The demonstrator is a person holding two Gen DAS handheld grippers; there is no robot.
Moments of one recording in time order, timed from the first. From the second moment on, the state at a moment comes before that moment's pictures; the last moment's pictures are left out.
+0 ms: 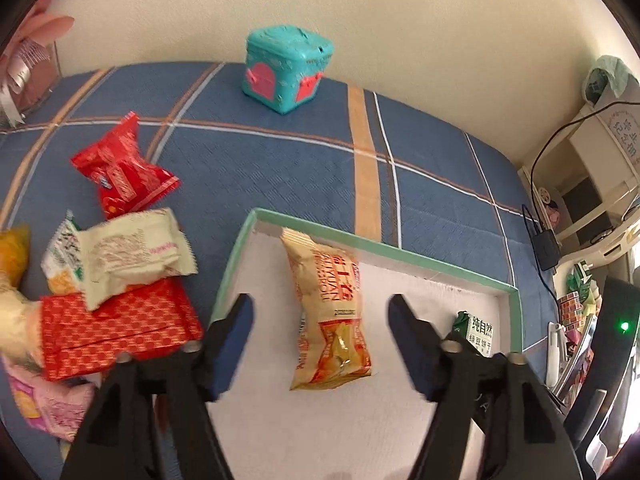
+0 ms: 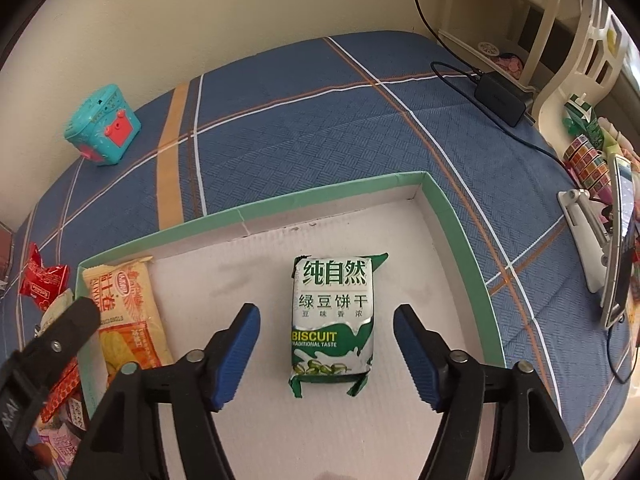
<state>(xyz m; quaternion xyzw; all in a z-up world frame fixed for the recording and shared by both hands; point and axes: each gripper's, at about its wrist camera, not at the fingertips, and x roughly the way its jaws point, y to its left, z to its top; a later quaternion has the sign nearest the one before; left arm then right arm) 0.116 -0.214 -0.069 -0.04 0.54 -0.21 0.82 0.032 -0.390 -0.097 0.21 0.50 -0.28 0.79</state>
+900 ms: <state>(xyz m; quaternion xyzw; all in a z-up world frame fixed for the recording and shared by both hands) 0.041 -0.136 -0.020 0.08 0.46 -0.05 0.88 -0.023 -0.318 -0.065 0.20 0.50 -0.22 0.82</state>
